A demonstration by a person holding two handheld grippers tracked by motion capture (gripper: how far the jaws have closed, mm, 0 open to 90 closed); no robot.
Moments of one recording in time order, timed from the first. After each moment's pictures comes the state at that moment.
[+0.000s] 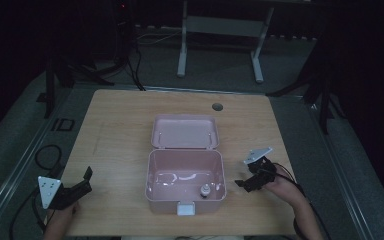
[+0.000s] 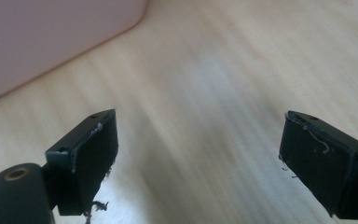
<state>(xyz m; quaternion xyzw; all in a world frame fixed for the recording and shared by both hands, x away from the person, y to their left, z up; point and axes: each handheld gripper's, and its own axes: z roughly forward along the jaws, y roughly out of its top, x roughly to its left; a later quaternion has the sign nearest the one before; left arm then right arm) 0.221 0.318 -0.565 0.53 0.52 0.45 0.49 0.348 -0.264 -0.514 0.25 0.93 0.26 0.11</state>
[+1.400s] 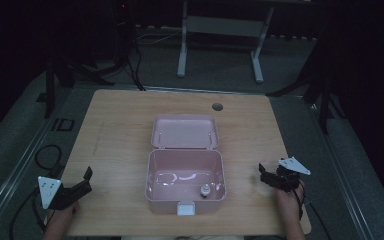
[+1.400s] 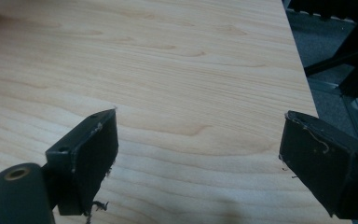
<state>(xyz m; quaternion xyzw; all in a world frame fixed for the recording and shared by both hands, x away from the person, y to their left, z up) 0.221 0.318 -0.566 0.53 0.52 0.45 0.49 0.322 -0.333 -0.548 0.52 0.70 0.37 0.33</state>
